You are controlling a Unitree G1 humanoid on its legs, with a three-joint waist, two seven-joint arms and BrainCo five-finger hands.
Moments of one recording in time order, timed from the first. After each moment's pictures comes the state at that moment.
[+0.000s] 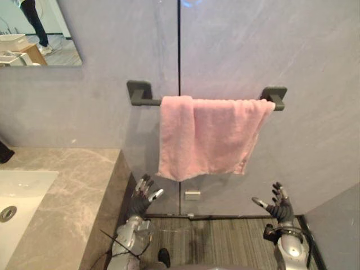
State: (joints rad) left arm 0.30 0.03 -0.03 0.23 -0.31 -0.13 -0.06; right arm 0.28 0.00 -0.27 0.24 -0.05 -0.14 -0.06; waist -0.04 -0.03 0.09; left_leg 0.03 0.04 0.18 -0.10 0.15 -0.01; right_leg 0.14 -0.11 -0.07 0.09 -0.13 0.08
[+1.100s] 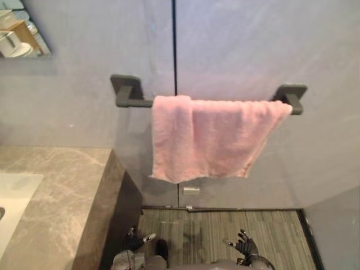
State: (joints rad) left arm 0.14 0.04 0.12 0.84 0.02 -0.09 0.07; right arm 0.20 0.06 -0.19 0.77 -0.09 -0.06 -0.06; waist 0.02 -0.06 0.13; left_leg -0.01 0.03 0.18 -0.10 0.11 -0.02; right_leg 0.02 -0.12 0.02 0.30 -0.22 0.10
